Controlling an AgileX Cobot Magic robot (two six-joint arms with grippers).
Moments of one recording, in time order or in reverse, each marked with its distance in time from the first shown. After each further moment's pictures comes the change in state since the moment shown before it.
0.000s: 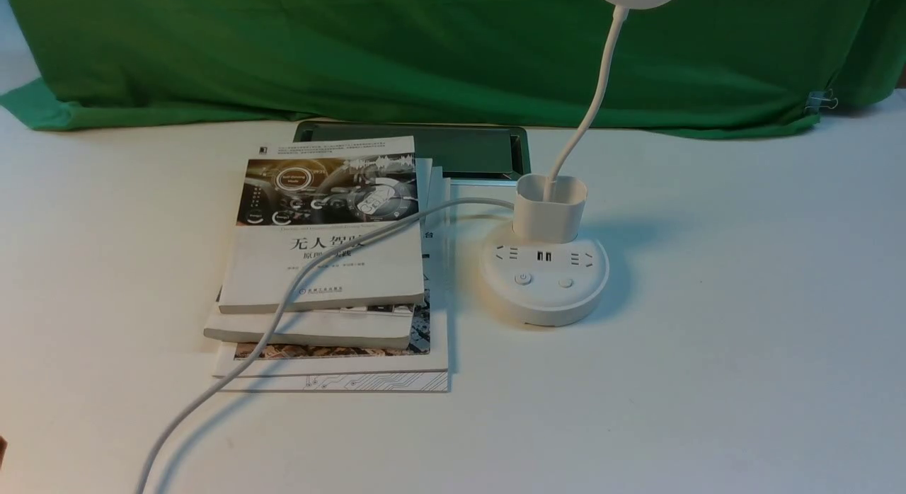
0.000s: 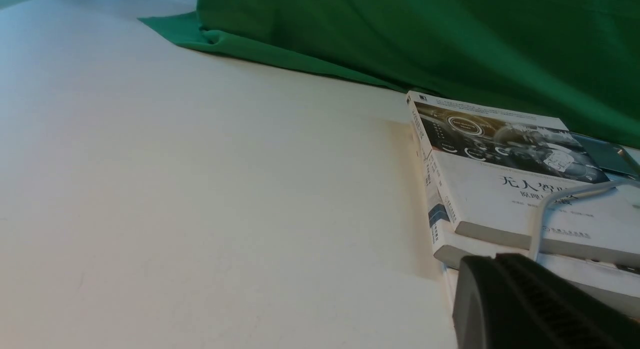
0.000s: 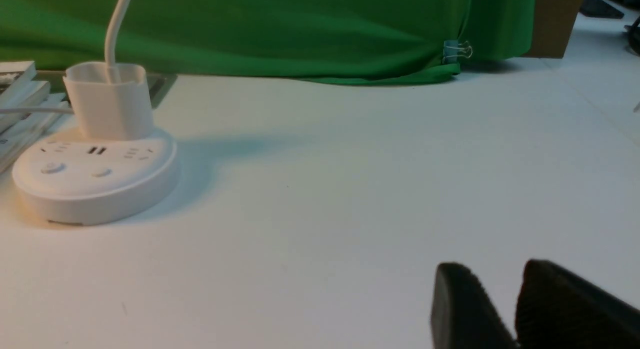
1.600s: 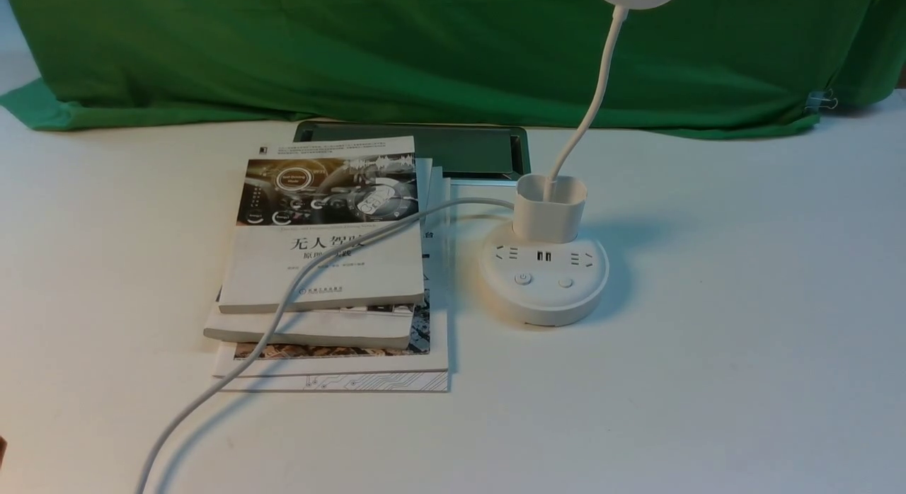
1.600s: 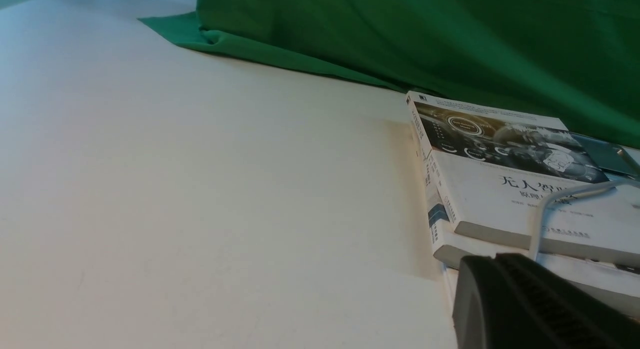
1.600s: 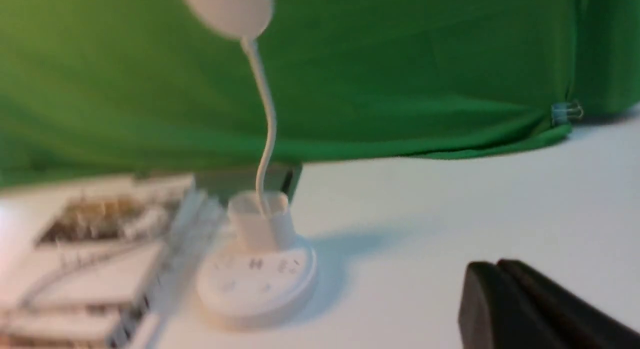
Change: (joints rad) right arm 0.122 0.420 -0.614 0.222 0.302 -0.139; left arm 0.000 0.000 0.000 0.000 0.000 0.000
